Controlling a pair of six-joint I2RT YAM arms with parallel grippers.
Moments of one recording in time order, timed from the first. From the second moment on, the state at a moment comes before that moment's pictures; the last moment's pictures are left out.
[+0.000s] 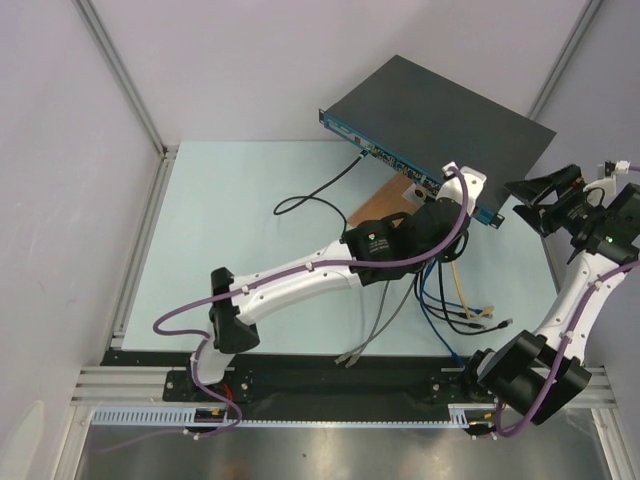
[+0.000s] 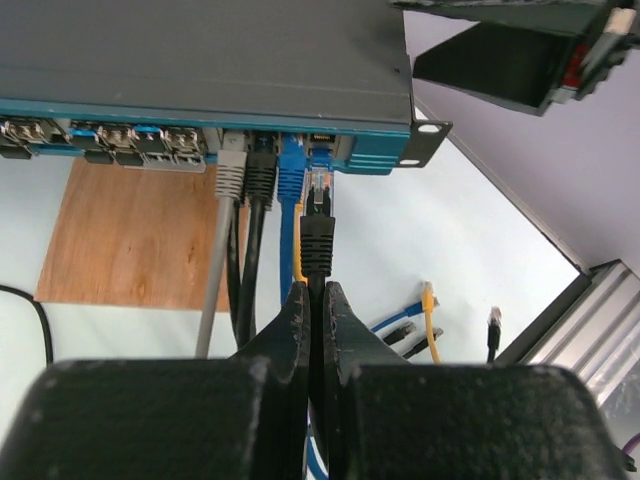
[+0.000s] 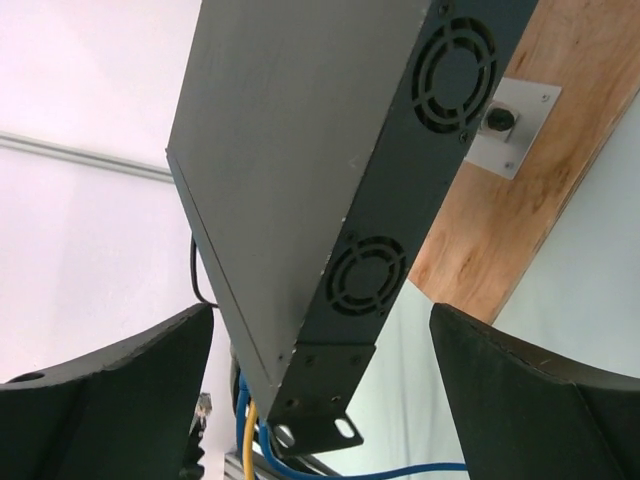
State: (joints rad) left arm -1.29 2.03 2.25 -0.62 -0.50 -0.33; right arm -0.70 1.16 1.19 -0.54 -1.06 0.55
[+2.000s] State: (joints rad) left arm -1.31 2.21 2.41 -0.58 -0.65 -0.16; right arm -0.61 1.15 1.03 -0.30 -1.09 0.75
